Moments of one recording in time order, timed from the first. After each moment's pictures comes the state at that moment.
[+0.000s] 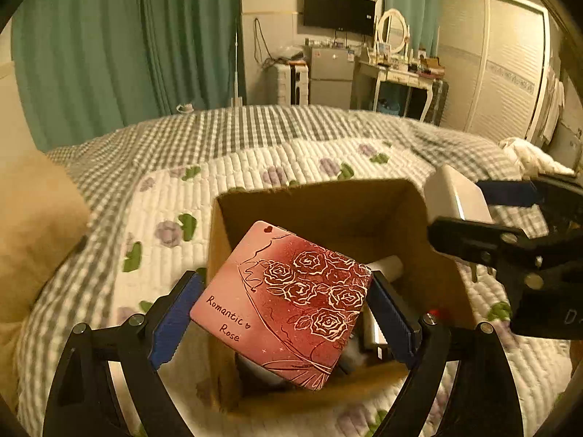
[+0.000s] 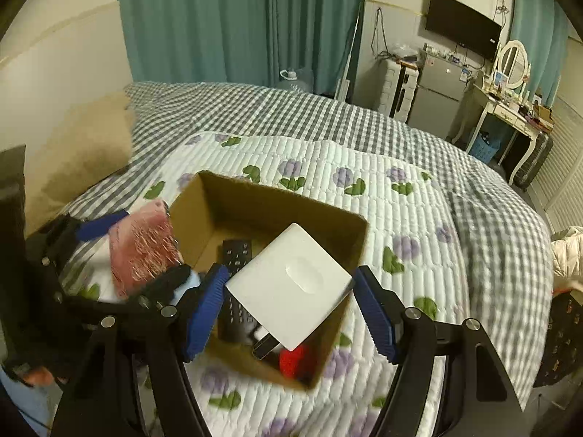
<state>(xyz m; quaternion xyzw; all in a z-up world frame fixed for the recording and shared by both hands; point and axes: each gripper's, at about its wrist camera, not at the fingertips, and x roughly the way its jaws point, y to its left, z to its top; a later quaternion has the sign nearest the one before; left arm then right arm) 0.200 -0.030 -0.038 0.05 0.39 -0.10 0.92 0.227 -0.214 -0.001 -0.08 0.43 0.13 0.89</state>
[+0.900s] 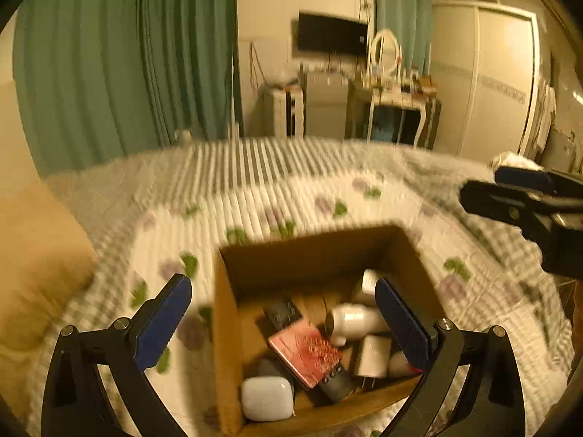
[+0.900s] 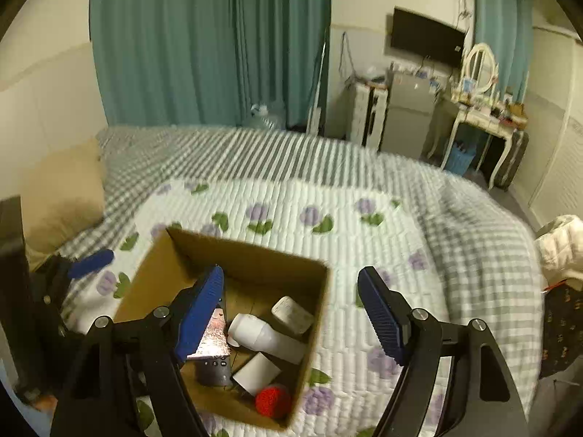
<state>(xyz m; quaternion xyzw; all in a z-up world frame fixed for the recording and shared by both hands) 0.188 -0.030 0.021 0.04 0.32 -0.11 0.94 0.208 -0.249 0.051 -0.04 0.33 0.09 0.94</state>
